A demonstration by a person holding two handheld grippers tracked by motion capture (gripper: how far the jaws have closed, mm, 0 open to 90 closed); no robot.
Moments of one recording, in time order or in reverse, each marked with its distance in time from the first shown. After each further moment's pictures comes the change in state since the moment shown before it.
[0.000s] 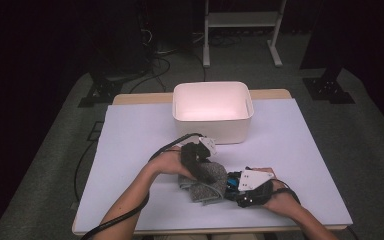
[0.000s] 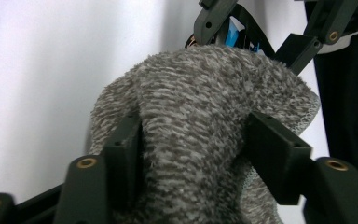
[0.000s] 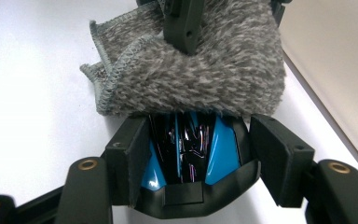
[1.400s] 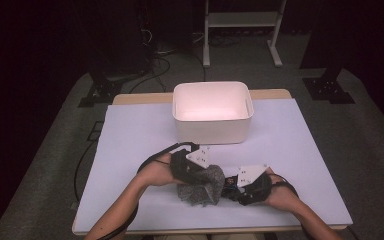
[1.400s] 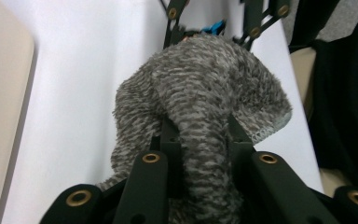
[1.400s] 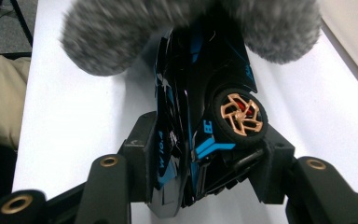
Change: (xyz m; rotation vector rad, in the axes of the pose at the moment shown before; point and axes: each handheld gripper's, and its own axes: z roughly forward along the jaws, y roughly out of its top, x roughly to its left) left arm -0.059 -0.005 -0.034 -0.074 0.165 0.224; right arm -0.012 0.001 0.005 0.066 0.169 0.024
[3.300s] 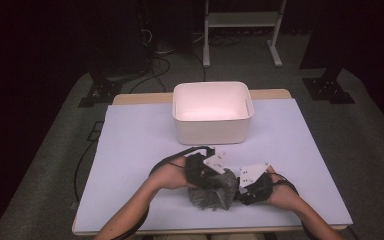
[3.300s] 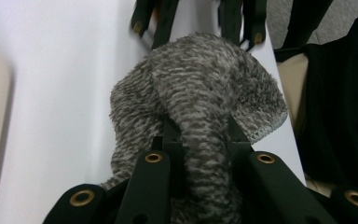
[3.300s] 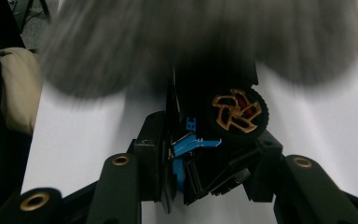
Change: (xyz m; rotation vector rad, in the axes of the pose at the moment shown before) left arm -0.010 0.037 0.030 0.062 -0.014 0.045; right arm -0.006 -0.008 0.002 -0.012 0.083 -0.009
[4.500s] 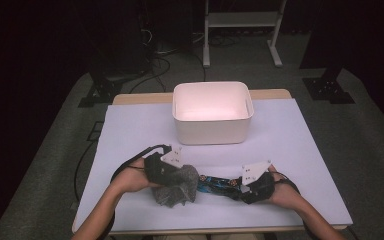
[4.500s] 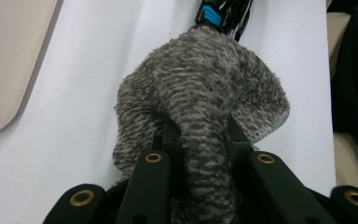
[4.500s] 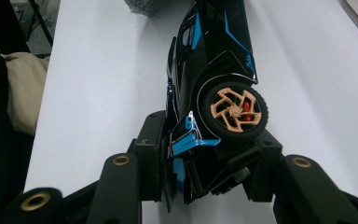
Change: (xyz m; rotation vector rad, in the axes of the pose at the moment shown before) left arm -0.004 -0.095 -0.055 0.027 0.114 -0.198; right arm -0.004 -0.005 -0.003 -0.010 0.019 0.040
